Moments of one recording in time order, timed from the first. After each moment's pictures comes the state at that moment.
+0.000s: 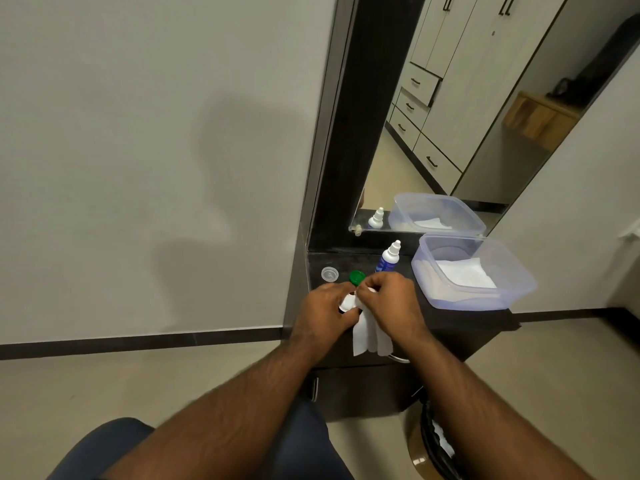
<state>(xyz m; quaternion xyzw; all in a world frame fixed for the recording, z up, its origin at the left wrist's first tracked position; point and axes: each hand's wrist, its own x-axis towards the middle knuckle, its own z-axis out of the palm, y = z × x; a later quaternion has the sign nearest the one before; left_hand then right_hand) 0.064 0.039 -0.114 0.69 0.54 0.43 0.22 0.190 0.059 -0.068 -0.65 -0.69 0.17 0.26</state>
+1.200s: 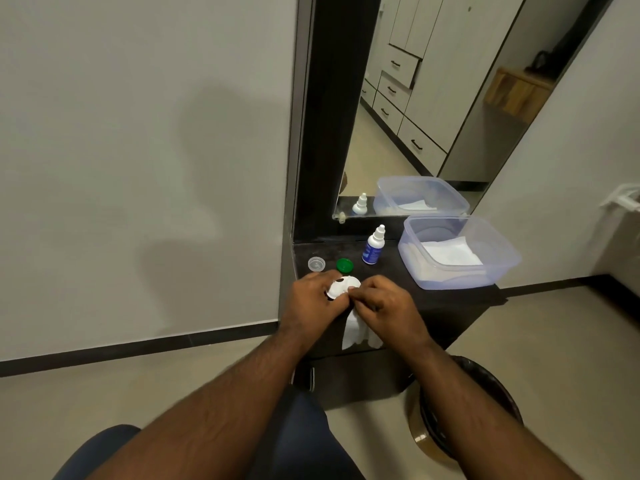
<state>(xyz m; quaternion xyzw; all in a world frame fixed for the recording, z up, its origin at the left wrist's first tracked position) 0.063 0.041 -0.115 0.68 0.54 0.45 0.23 0.220 0.034 -0.096 -0.48 -0.82 0.06 0.31</state>
